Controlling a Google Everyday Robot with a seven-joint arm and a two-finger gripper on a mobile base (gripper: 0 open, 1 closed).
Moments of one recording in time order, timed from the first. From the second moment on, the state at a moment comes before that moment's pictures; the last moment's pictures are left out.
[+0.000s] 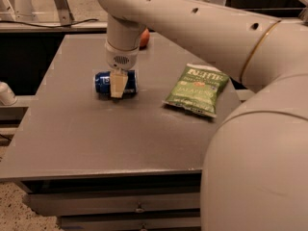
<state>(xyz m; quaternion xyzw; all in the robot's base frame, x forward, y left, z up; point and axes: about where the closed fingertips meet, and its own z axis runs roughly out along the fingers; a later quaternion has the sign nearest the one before) 0.609 0.105 0.835 -0.73 0.67 0.05 0.13</state>
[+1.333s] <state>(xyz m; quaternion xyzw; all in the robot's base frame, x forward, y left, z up) 0.608 0.096 0.860 -0.72 0.68 0.03 0.15</state>
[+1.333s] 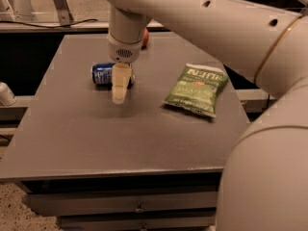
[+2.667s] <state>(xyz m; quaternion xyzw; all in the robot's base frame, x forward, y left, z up) 0.581 -0.025 0.961 -0.60 0.69 0.07 0.40</state>
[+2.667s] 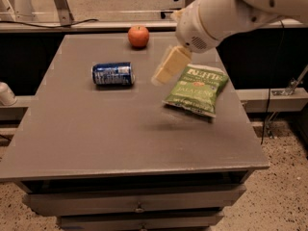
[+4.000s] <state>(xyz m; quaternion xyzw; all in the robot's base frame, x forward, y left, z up) 0.601 -0.112 0.984 -0.56 0.67 0.10 0.49</state>
